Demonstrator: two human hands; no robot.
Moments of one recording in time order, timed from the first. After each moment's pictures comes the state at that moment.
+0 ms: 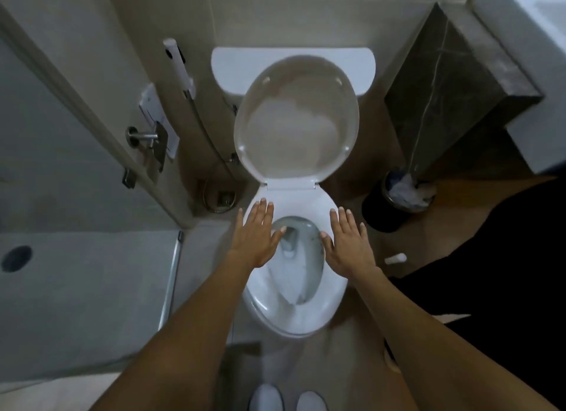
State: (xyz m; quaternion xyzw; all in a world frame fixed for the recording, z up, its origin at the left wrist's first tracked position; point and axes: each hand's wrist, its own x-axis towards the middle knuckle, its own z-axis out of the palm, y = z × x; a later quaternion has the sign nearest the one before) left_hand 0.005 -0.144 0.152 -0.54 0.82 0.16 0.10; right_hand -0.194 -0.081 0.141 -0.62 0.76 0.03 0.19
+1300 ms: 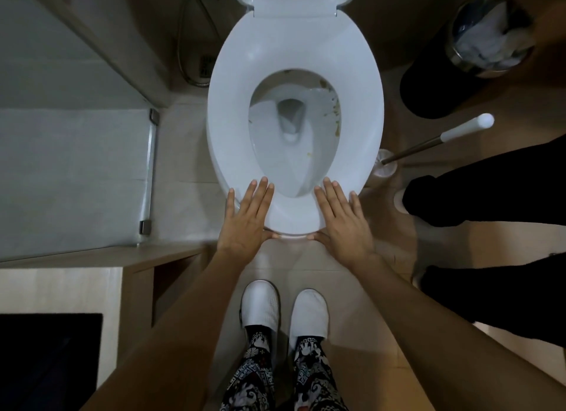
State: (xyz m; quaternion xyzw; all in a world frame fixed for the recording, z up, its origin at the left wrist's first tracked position) left_hand 0.012 0.018 -0.118 -0.50 0.85 0.05 0.18; right_hand -0.202 0.058 -0.125 -0.76 0.64 0.05 0.11
